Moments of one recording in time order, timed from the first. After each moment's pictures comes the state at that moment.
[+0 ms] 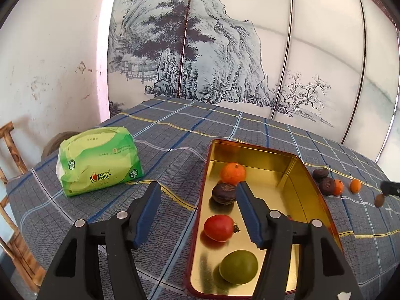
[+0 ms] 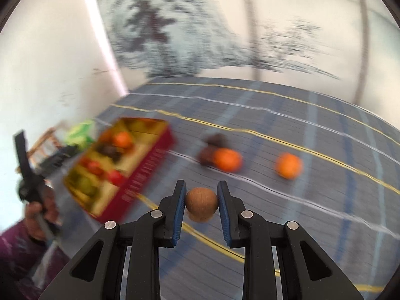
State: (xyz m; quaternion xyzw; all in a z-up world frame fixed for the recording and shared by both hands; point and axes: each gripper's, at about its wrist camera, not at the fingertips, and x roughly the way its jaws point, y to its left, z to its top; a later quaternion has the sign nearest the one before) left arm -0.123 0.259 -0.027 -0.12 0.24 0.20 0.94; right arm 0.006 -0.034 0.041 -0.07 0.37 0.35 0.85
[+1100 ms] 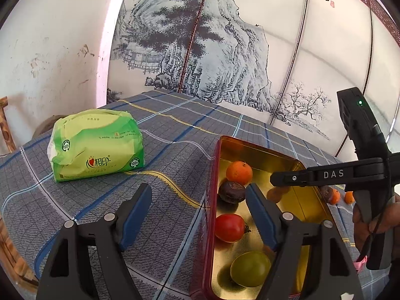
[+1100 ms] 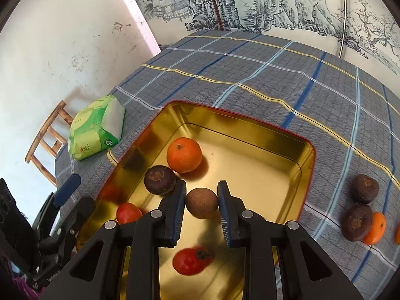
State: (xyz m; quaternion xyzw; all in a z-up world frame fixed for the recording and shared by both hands) left arm -0.125 0.282 -0.045 -0.18 0.23 0.18 0.94; right arm 0.049 0.200 -0.017 -0.11 0.49 0.41 0.76
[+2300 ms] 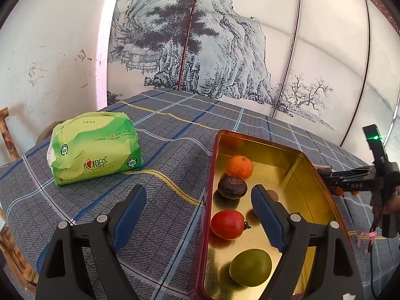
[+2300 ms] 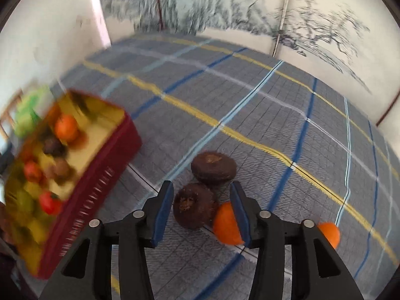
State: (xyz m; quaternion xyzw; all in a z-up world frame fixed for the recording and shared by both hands) left arm -0.119 0.272 -0.047 -0.15 0.25 0.19 0.94; right arm 0.110 0.081 -0.027 -0.22 0.44 0.30 0.82
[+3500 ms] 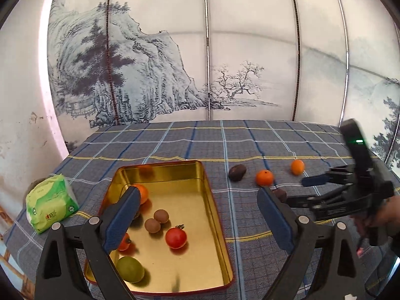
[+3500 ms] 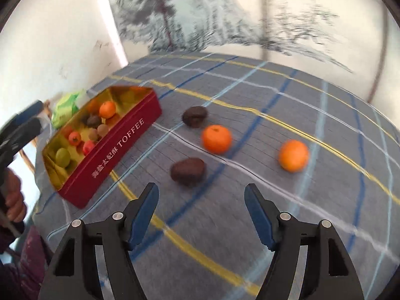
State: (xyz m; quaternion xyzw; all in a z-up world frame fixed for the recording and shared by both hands) left arm -0.084 0.121 0.021 0.00 0.25 0.08 0.97; right arm 0.040 -0.027 -0.006 -0.13 0.41 0.36 0.83
